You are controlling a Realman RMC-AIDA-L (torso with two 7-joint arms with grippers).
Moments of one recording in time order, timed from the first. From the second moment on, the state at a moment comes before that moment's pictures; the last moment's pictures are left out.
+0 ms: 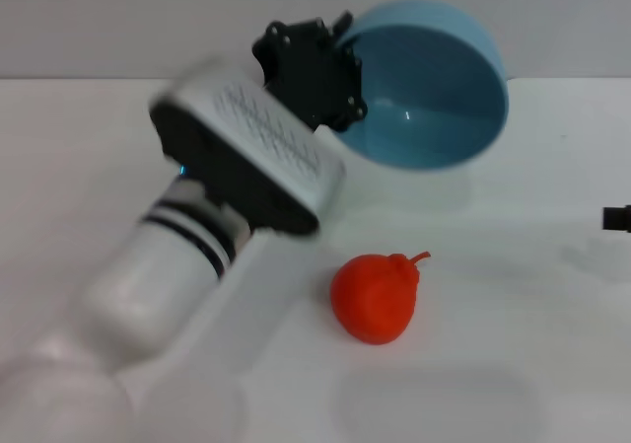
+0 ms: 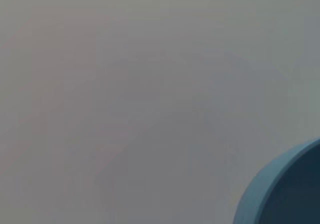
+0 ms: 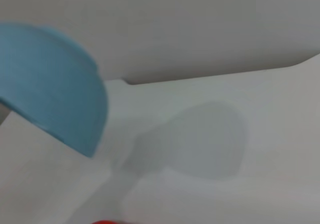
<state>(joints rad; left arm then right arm) -0.24 -2.07 2.37 1.29 2.05 -0.48 -1.83 0.32 2.07 -0.63 -1.26 -2.21 -1.66 2.25</state>
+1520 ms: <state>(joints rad) -0.28 -2.06 1.14 1.56 2.35 1.52 -2.75 0.54 2.08 -1.11 -0.92 -2.07 -1.43 1.93</state>
